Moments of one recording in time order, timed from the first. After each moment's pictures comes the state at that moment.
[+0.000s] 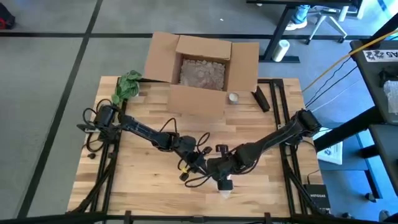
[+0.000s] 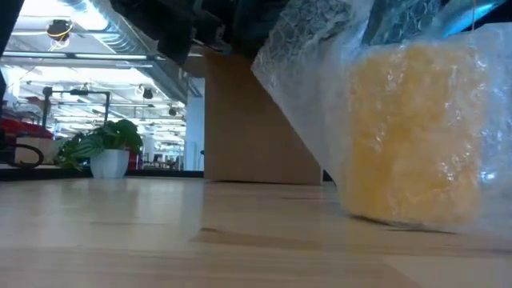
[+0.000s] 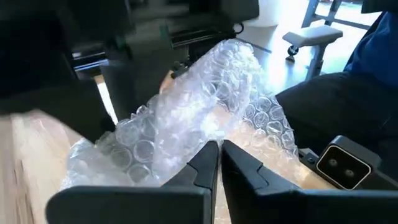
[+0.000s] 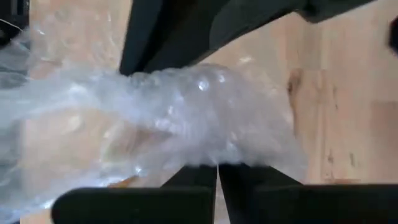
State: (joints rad) left arm -0.22 1.91 1.07 0.52 0.43 0.16; right arm 0.46 1.82 1.45 -0.85 0.10 0.41
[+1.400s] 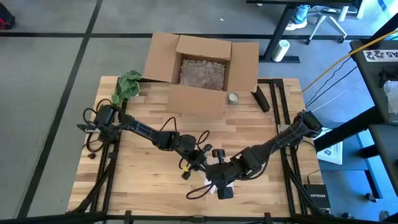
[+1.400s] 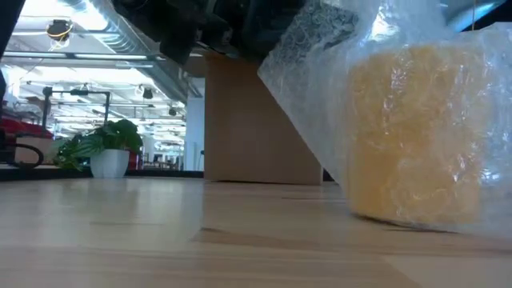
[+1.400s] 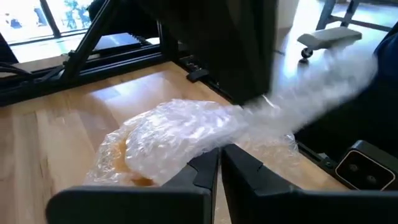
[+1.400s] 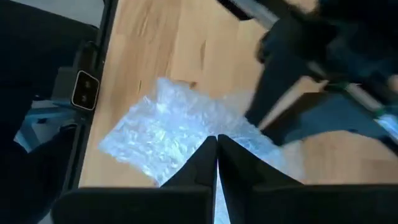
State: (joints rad) left arm -0.20 1.91 1.07 0.53 0.39 0.16; right arm 0.53 1.82 1.56 -0.78 0.14 0.36
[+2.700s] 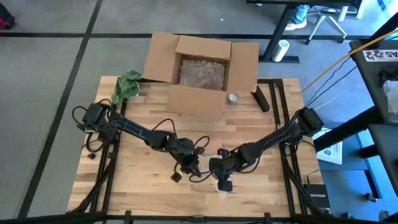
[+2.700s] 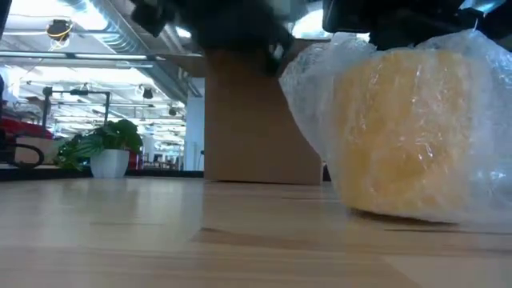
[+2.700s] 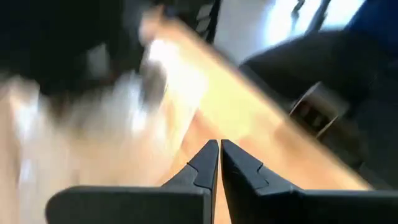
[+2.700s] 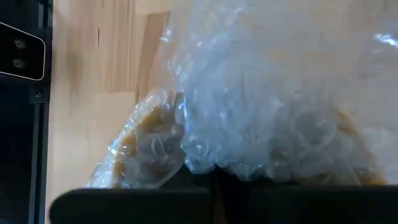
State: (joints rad) left arm -0.25 1.78 1.07 0.10 0.33 0.19; right arm 0.45 1.81 1.13 -0.42 -0.04 0.52
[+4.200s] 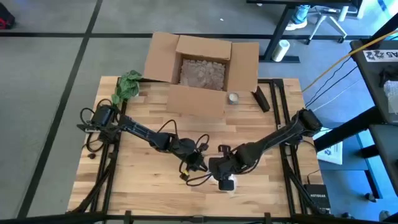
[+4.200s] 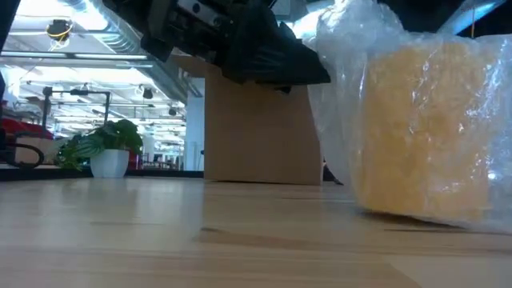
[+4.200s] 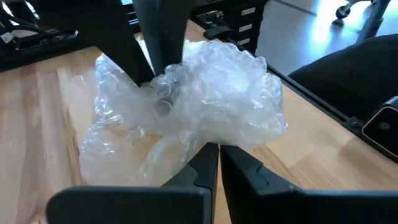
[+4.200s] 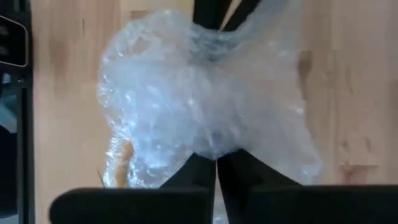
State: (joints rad) left arm -0.24 1.88 1.04 0.39 0.25 0.21; right arm 0.47 1.81 1.41 -0.83 0.08 0.47
